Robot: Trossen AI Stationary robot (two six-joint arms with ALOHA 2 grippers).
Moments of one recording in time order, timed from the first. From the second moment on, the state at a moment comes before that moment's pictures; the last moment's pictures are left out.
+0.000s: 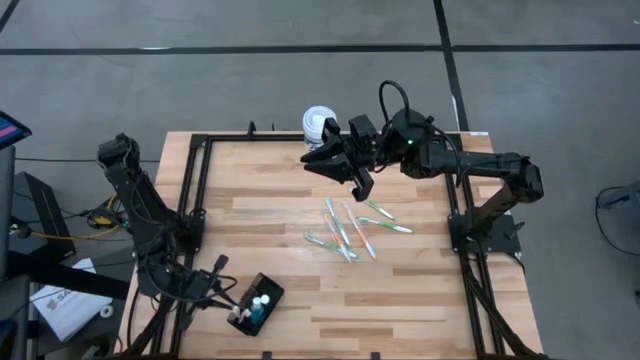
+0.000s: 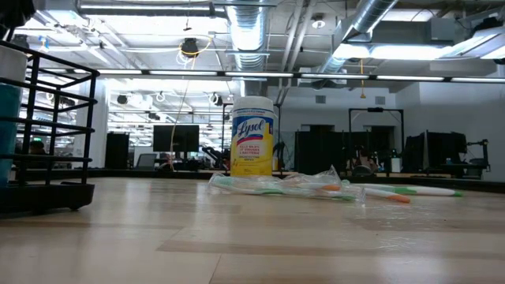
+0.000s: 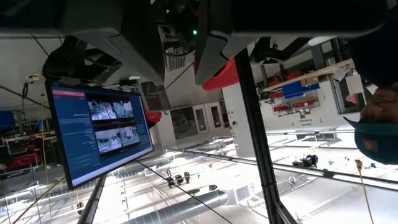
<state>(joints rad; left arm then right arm) -1.10 0.98 0.50 0.17 -0.66 -0.24 -0.09 1.58 1.56 0.36 -0.42 0.36</state>
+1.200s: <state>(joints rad) -1.03 0.52 0.48 0.49 -1.13 0.12 -0.15 1.57 1.72 0.20 -0.13 0.16</state>
